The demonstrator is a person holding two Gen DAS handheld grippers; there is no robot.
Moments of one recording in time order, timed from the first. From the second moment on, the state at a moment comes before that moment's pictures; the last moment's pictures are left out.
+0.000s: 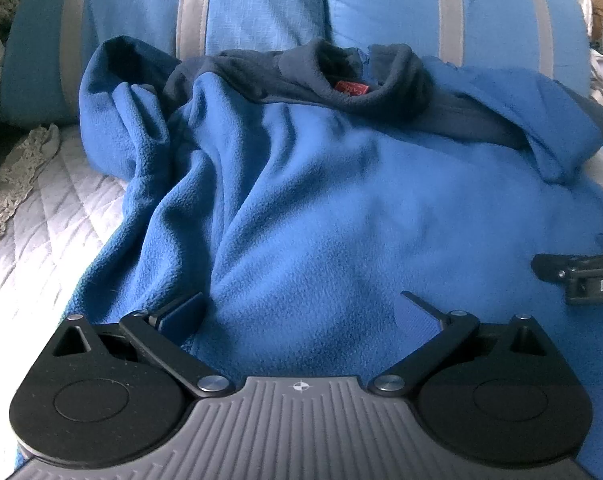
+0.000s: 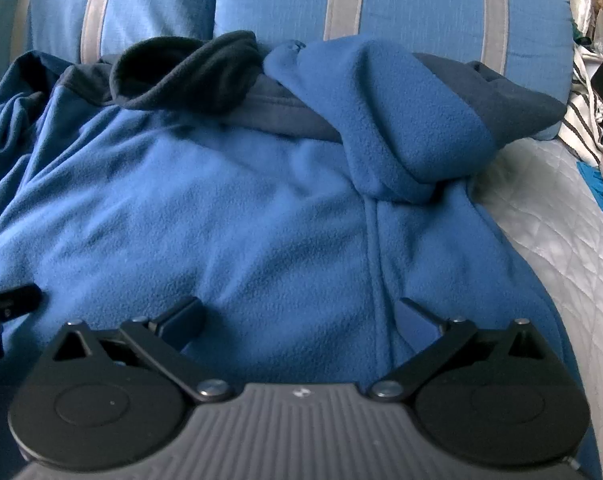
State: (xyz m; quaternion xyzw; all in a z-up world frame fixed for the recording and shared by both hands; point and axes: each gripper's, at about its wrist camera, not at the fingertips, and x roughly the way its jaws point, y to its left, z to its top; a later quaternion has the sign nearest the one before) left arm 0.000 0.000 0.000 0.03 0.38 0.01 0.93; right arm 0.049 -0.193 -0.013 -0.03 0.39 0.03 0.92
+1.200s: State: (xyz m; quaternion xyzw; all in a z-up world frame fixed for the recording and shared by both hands) left arm -0.003 0.000 -0.003 0.03 0.37 0.01 0.93; right arm 0.045 -0.189 -0.011 -0.03 0.39 0.02 0.92
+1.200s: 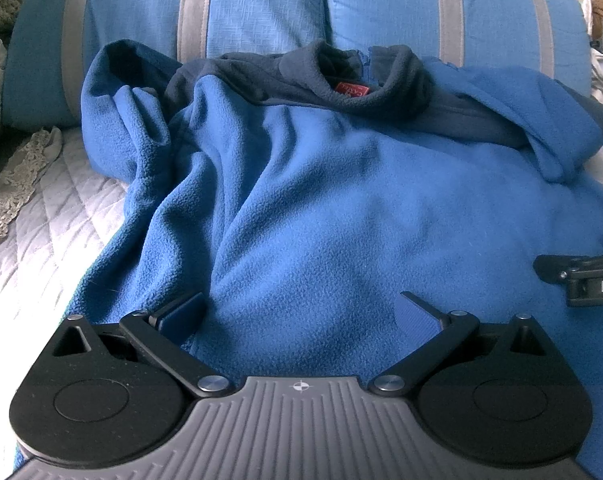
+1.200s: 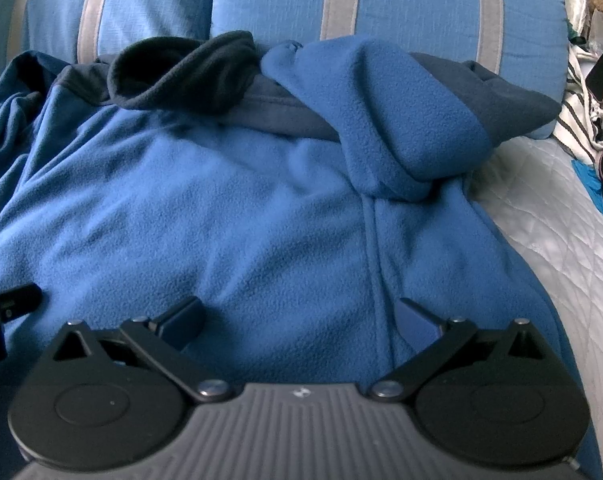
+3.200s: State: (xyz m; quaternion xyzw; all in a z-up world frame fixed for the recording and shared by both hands) left arm 0.000 0.009 0.025 -0.08 0.38 -0.11 0.92; right arm 0.131 -0.239 0.065 -0.06 0.21 0.06 0.97
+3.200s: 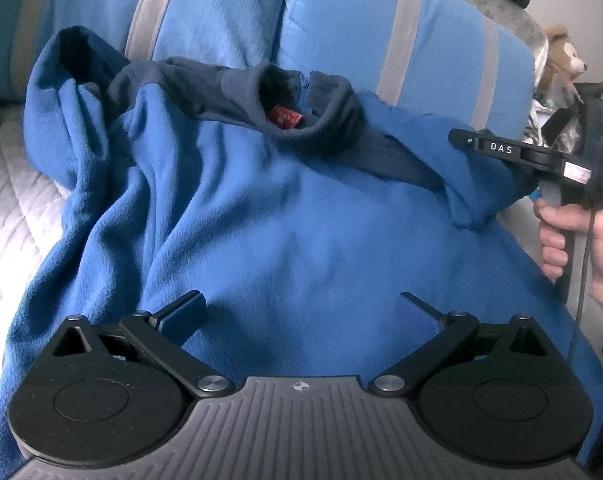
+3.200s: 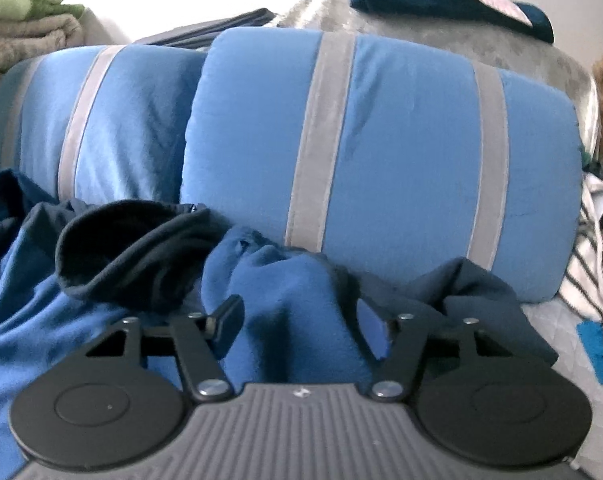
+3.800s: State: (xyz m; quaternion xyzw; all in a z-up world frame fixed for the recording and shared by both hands) left arm 0.001 0.006 0.023 -0.07 0.38 -0.10 0.92; right arm 0.096 -0.162 0.034 -0.35 0.12 0.06 0.93
